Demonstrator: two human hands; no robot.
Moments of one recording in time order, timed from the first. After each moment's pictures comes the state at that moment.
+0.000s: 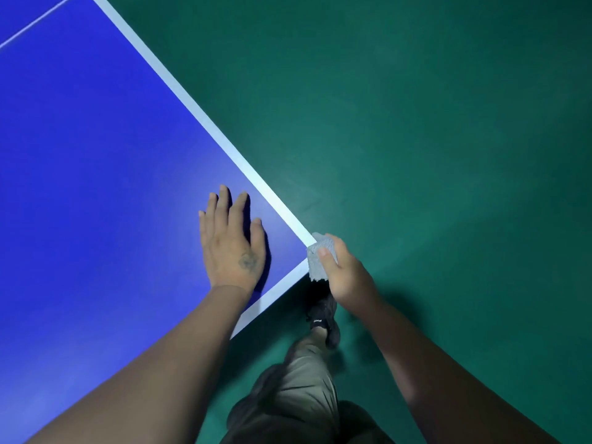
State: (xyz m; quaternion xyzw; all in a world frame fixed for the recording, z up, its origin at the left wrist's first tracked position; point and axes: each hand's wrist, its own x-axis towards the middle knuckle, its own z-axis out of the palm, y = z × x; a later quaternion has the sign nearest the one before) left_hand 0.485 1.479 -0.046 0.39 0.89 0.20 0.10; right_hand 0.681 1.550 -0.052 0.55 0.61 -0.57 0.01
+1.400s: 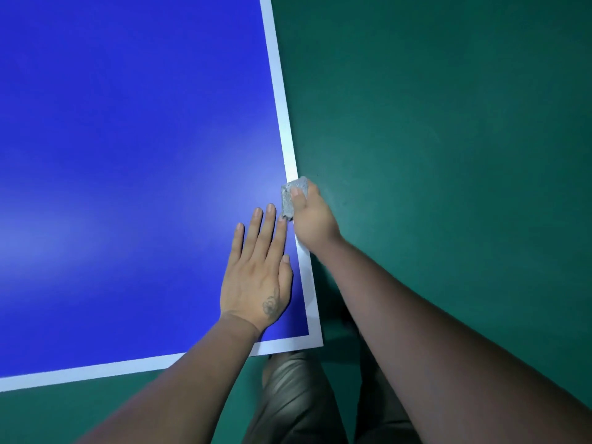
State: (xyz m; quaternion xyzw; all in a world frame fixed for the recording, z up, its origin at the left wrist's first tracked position) left_hand 0.494 1.517 -0.060 0.35 0.93 0.06 0.08; right_hand 0.460 1.677 -0.057 0.38 0.71 -0.57 0.14
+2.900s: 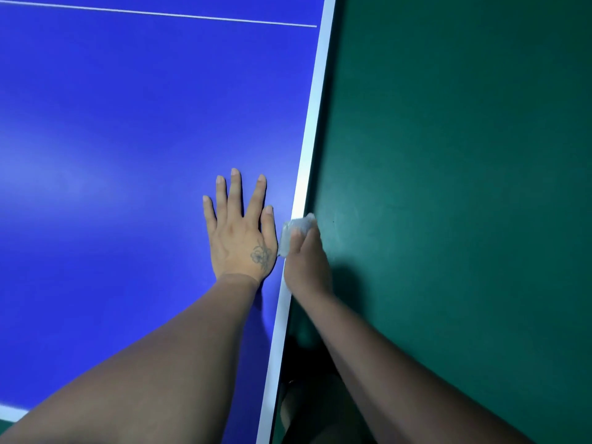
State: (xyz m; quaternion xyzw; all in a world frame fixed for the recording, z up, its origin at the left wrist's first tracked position) left_hand 0.295 1.630 -0.067 0.05 1.00 0.08 0.00; right_hand 0.340 1.737 -0.052 0.33 0.74 -0.55 0.19
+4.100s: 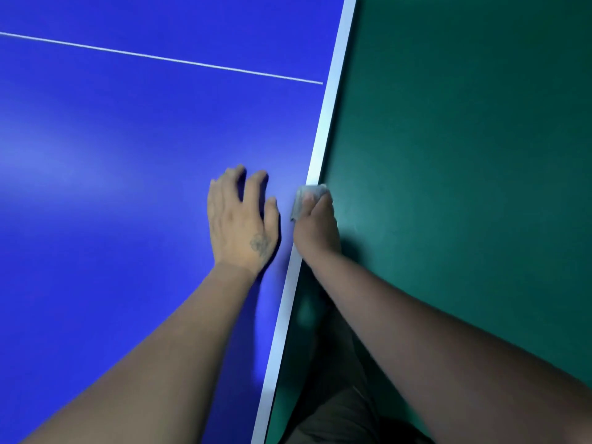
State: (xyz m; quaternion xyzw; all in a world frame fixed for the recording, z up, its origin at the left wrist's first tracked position) left_hand 0.161 1.673 -0.043 0.04 0.98 0.17 -0.05; right_hand 0.166 1.795 -0.061 0.35 0.76 -0.51 0.20
